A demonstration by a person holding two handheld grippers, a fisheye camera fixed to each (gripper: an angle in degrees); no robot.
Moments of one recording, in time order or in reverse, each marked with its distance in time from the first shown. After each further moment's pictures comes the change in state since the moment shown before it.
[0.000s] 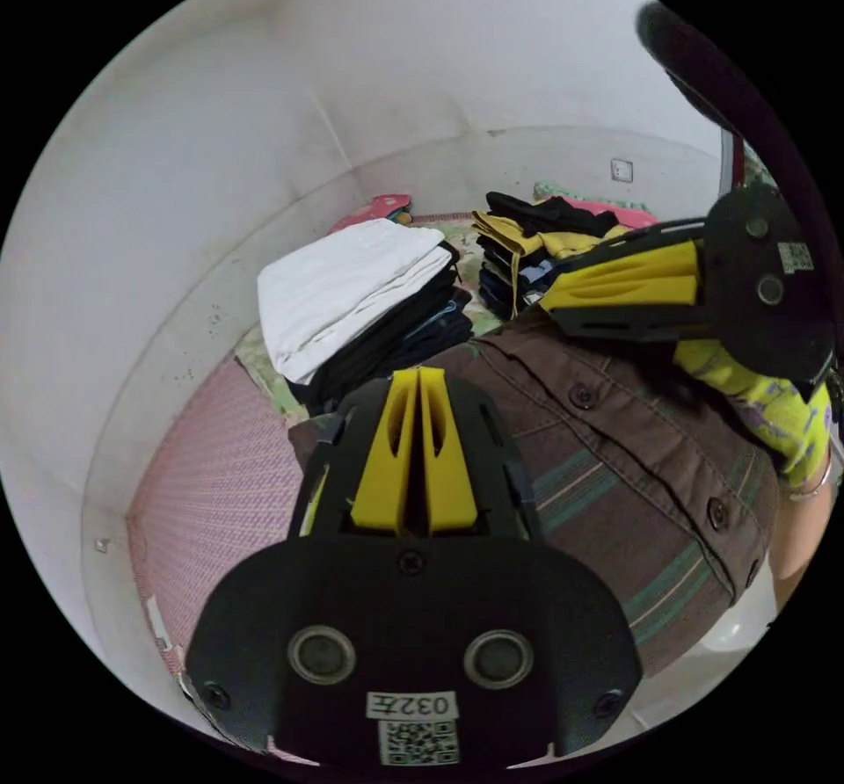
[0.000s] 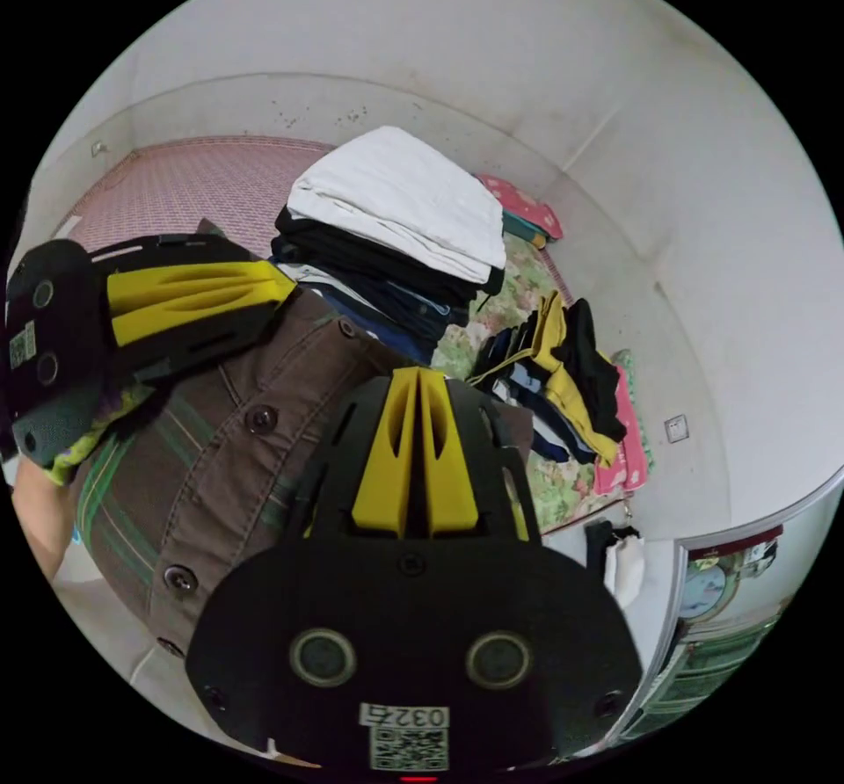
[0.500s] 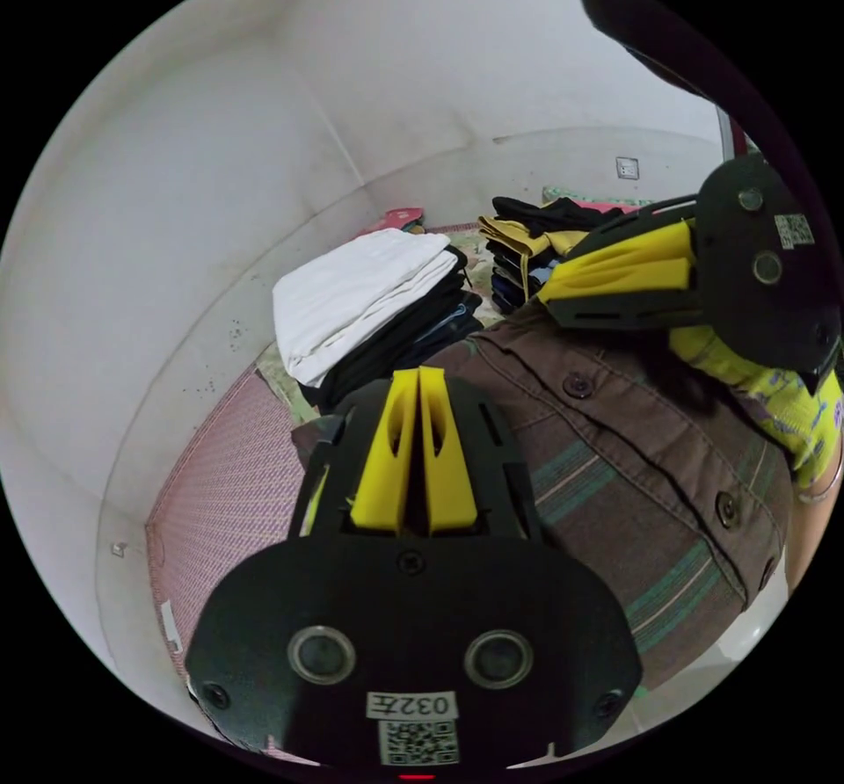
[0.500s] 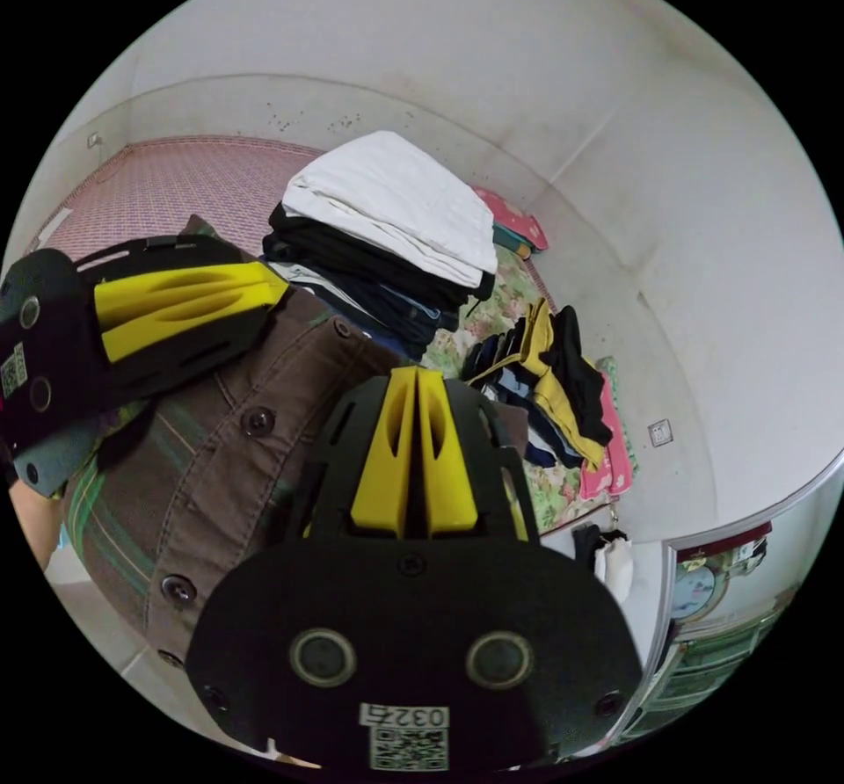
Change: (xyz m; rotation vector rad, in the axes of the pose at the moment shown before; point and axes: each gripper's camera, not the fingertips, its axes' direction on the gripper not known) left arm 0.088 0.030 -0.035 0.053 -0.071 0.009; right arm -0.012 -0.009 0.007 0.034 0.053 -0.004
